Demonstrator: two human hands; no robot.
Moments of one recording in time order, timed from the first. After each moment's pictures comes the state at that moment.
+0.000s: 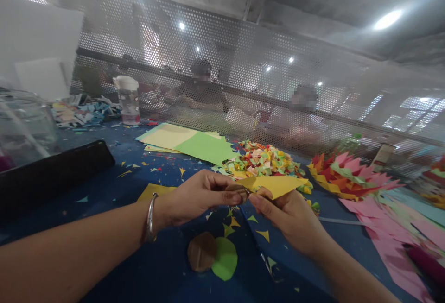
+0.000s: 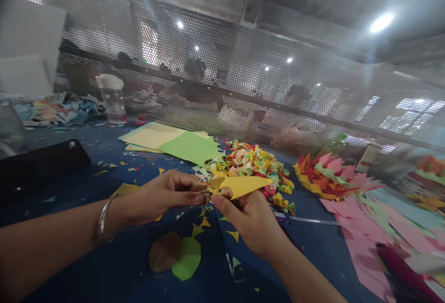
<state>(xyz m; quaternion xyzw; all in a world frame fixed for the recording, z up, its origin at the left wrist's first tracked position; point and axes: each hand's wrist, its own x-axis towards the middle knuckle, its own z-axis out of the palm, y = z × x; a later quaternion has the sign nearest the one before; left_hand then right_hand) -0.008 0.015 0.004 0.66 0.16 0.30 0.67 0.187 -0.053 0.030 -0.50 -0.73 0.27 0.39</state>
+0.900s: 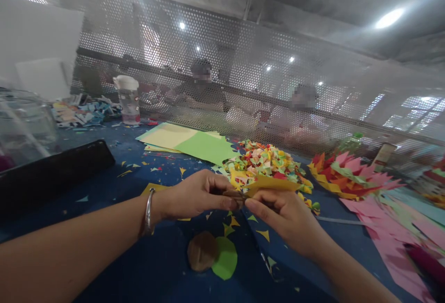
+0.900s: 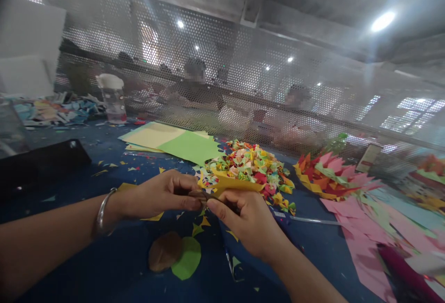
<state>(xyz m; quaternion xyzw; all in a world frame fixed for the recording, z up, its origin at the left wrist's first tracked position) -0.016 0.026 0.007 0.77 0.16 0.25 0.56 0.196 -0.054 0.022 -0.54 -0.75 0.24 0.28</state>
